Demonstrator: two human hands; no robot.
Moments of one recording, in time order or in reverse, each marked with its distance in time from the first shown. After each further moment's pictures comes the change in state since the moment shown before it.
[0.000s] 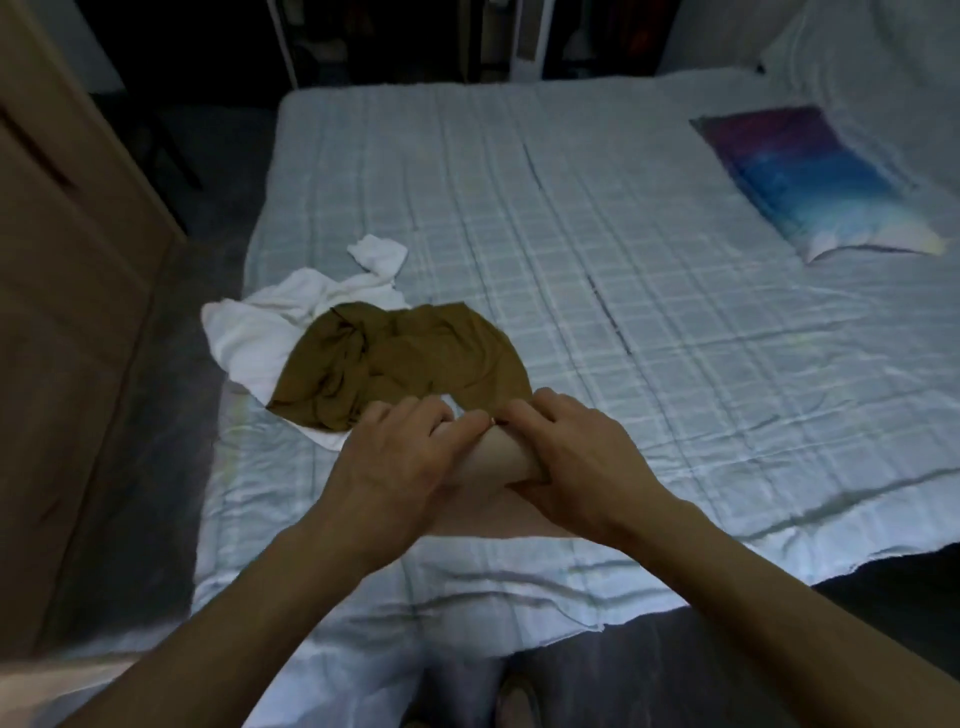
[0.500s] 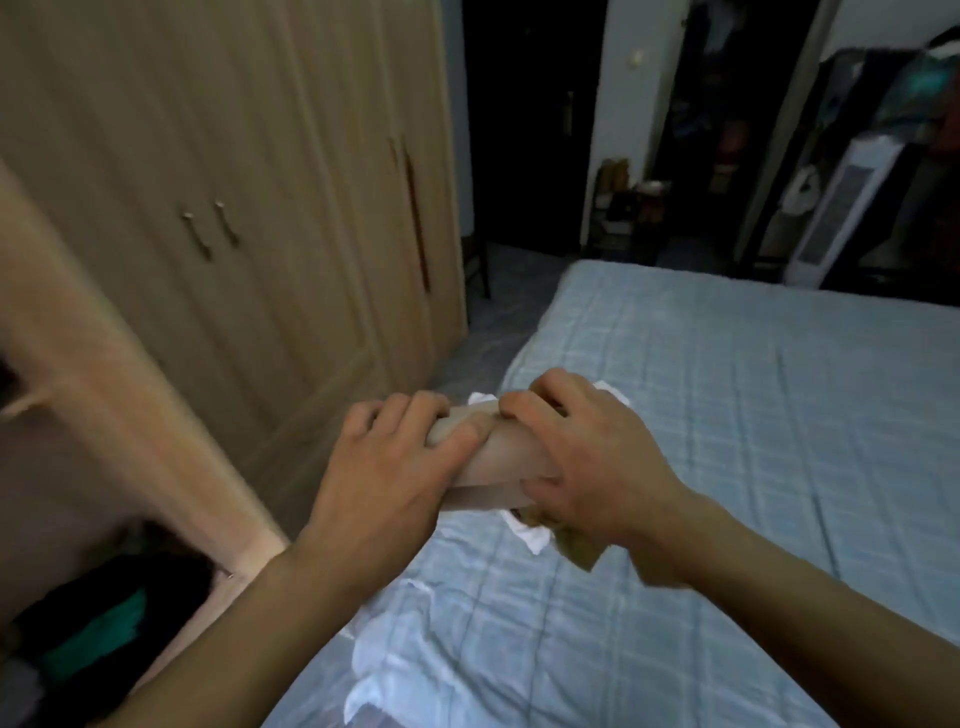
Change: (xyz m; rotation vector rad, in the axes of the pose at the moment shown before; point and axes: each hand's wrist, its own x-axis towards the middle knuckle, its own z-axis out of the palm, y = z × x) left_hand -0.100 0.039 -0.253 0.550 0.241 -0.521; right_hand 0.077 -0.172 -0.176 0.036 0.229 -0.666
